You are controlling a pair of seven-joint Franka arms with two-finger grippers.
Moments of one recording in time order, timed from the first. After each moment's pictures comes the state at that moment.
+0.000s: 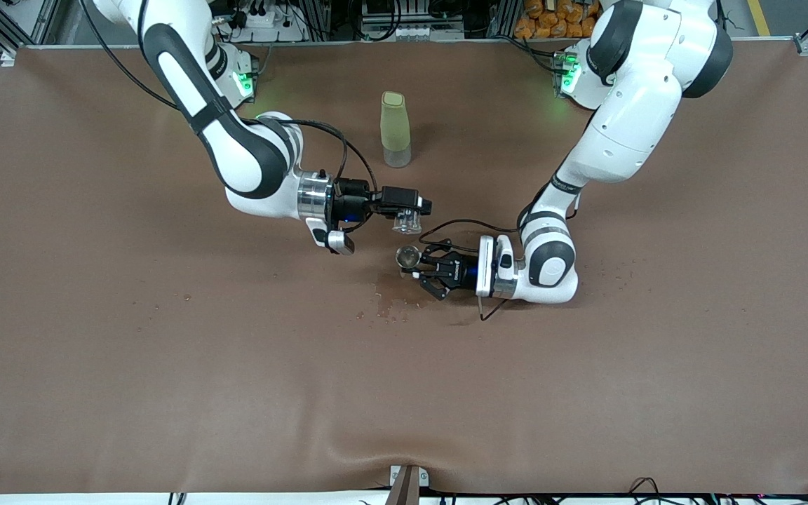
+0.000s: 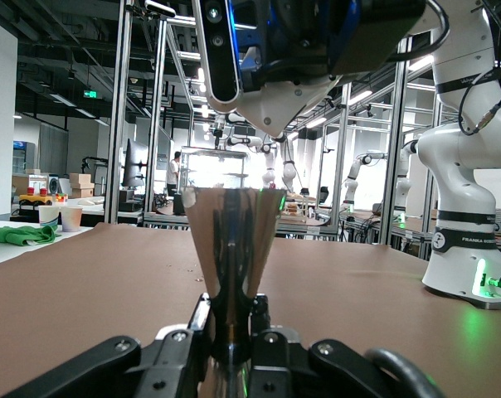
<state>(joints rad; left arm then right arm) -0.31 0.97 -0.14 -1.57 -1.78 1.73 2.50 0.34 0.40 0.31 -1.91 2.04 2.18 -0.70</state>
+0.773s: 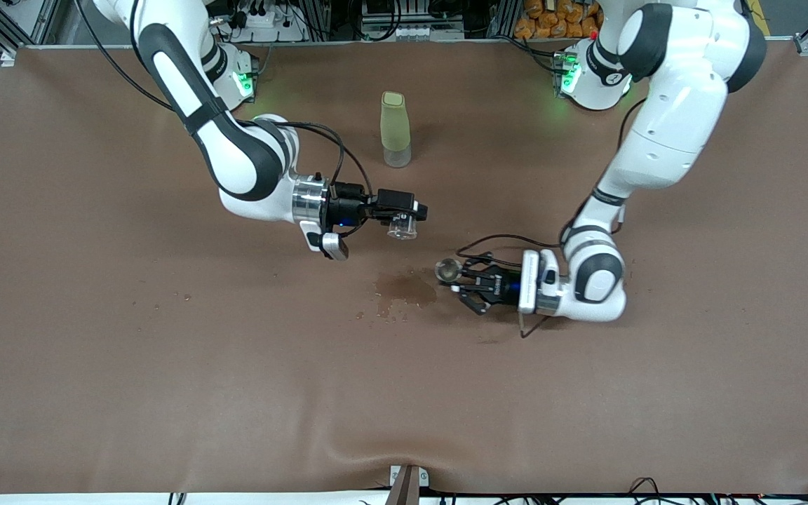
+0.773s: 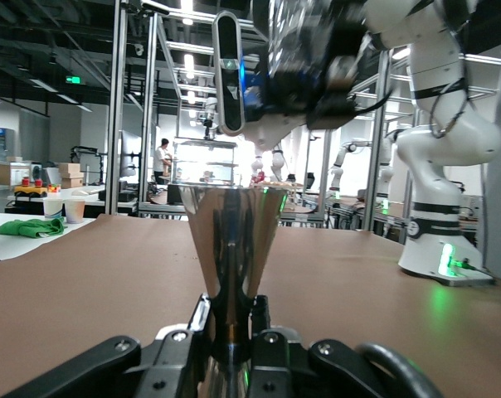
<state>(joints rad) -0.13 0.94 -0.14 -1.54 -1.56 1.63 2.41 0.32 0.40 0.30 -1.91 1.94 2.19 -0.78</state>
